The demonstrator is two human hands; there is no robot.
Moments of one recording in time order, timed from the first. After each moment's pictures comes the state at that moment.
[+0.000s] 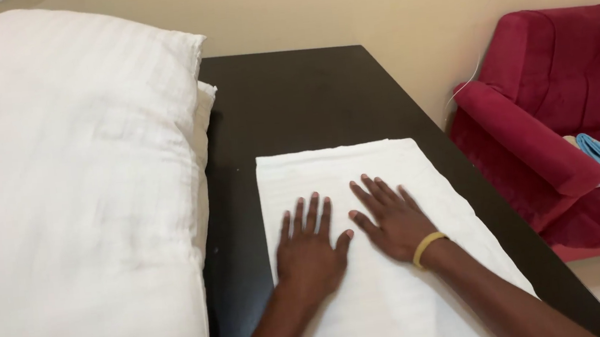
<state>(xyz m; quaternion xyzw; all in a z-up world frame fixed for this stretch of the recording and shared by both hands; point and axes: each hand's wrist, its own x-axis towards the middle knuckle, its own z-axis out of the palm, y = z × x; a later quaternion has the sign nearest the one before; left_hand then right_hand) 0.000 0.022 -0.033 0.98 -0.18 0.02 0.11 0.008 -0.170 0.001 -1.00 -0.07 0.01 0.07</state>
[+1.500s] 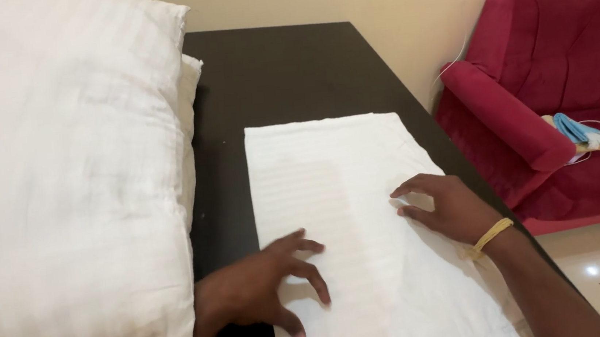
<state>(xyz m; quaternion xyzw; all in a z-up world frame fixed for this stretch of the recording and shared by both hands) -0.089 0.106 0.061 0.82 -0.40 -0.28 0.29 -0.084 -0.231 0.059 -0.96 -0.09 -0.04 0.26</state>
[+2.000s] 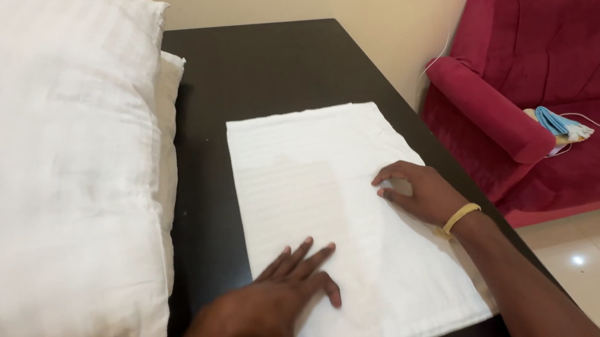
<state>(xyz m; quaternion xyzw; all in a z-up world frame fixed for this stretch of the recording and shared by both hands) -0.112 0.079 0.016 0.80 -0.53 -0.22 0.19 -0.069 -0.246 0.038 -0.95 -0.06 -0.04 0.30</state>
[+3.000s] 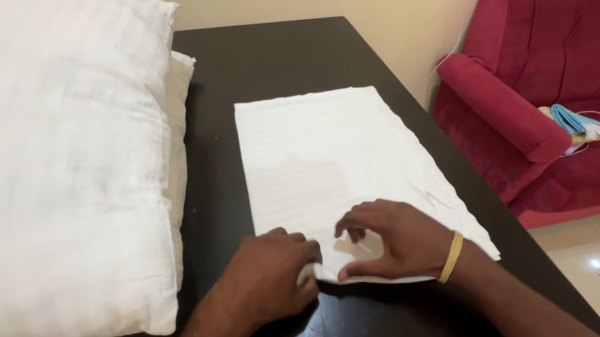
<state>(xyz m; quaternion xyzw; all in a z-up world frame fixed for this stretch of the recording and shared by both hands) -0.115 0.075 0.048 0.91 -0.38 -0.04 0.15 -0.122 -0.171 0.075 -0.94 -0.28 0.01 0.22</state>
